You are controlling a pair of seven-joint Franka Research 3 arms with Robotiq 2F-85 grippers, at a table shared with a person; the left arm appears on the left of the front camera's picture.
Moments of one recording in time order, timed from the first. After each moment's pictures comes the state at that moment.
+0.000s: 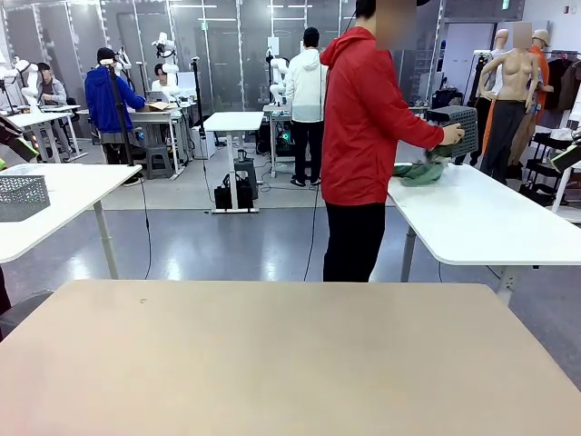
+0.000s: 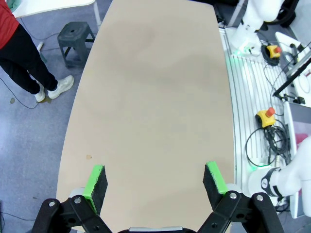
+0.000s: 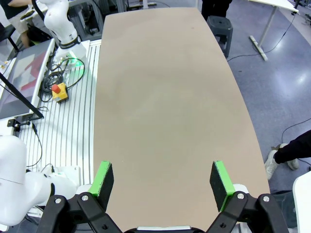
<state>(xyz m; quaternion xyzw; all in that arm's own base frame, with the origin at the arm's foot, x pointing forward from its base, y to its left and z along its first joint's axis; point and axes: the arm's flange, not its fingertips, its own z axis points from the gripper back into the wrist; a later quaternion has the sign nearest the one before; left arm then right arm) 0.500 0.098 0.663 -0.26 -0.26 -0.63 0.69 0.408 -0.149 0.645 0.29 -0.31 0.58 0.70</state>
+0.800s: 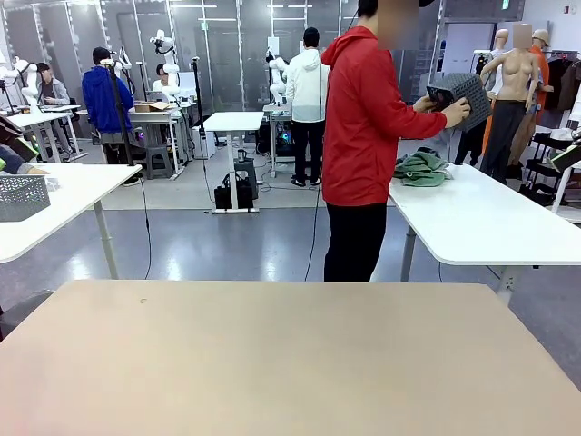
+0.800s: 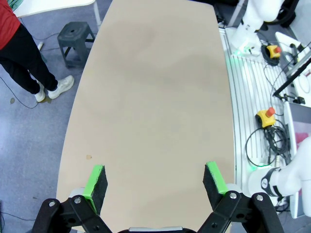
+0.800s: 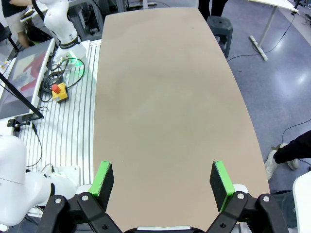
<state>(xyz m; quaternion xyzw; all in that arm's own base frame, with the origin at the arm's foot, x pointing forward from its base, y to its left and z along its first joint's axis) 0.500 0.098 0.663 -0.26 -0.26 -0.63 0.69 0.408 -0.149 0.645 0.29 -0.31 0.58 0.70</state>
